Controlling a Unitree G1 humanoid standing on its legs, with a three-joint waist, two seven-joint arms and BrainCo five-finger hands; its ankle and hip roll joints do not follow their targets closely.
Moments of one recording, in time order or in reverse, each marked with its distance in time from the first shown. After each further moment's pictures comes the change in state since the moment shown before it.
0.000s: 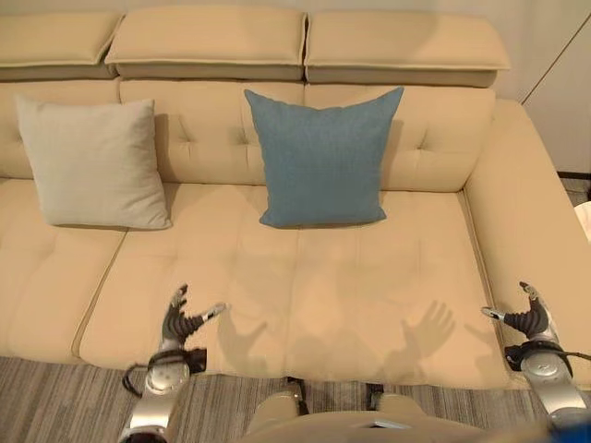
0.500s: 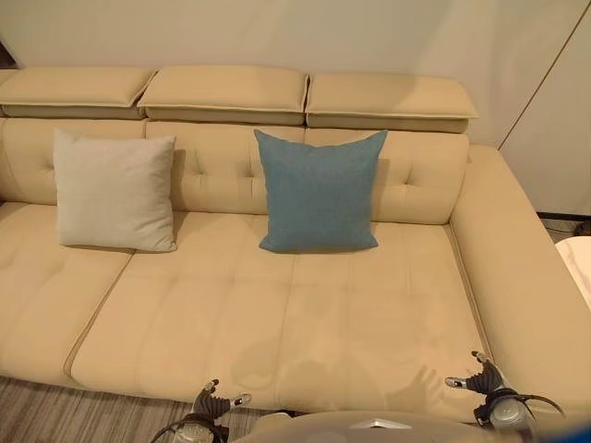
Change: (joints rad) left arm -0.200 -0.020 -0.156 0.476 0.129 0.065 -0.061; right arm -0.095 0.034 0.302 0.413 -0.068 -0.012 0.090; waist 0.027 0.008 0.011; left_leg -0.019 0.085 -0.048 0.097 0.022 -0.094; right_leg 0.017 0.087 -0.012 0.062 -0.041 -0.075
